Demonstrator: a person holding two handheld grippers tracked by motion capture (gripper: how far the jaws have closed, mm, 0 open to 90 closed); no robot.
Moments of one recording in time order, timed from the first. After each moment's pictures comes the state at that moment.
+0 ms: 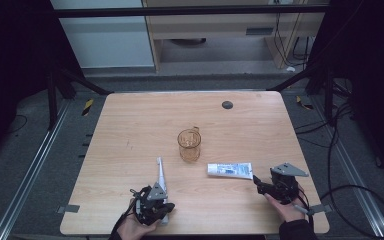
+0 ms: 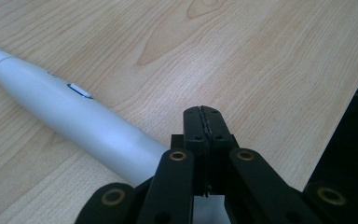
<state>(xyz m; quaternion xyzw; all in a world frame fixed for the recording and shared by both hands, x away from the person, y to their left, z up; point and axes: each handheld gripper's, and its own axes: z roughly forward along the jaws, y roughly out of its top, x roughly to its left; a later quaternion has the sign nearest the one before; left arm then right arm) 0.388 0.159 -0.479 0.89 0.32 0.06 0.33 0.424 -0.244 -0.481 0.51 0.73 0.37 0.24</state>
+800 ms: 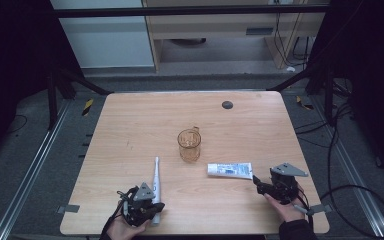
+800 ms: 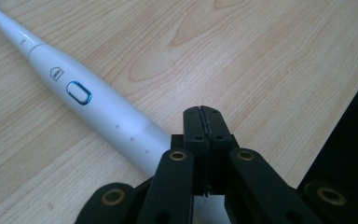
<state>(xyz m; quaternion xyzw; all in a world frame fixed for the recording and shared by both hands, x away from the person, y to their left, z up) 0.383 0.189 -0.473 0.87 0.35 0.07 0.33 0.424 -0.243 -0.481 0.51 0.73 0.38 0.24</state>
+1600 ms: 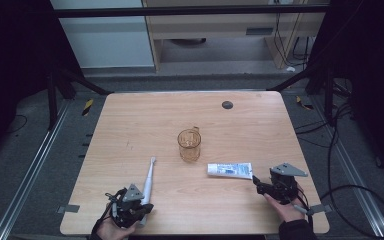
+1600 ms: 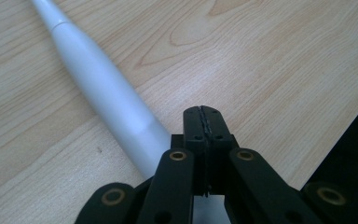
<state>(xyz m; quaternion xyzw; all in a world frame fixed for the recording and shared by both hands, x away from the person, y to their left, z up) 0.379 0.214 -0.474 0.87 0.38 0.08 0.31 0.425 -0.243 -0.482 0.51 0.73 0.37 0.24</state>
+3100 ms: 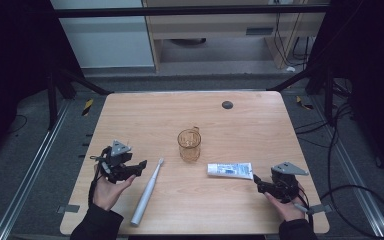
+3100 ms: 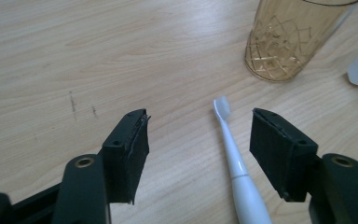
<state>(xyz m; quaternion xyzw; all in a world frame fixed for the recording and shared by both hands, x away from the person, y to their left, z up) 0.468 0.232 -0.413 0.79 0.46 0.21 0.34 0.428 -0.245 -0.483 0.52 0.73 0.37 0.25</state>
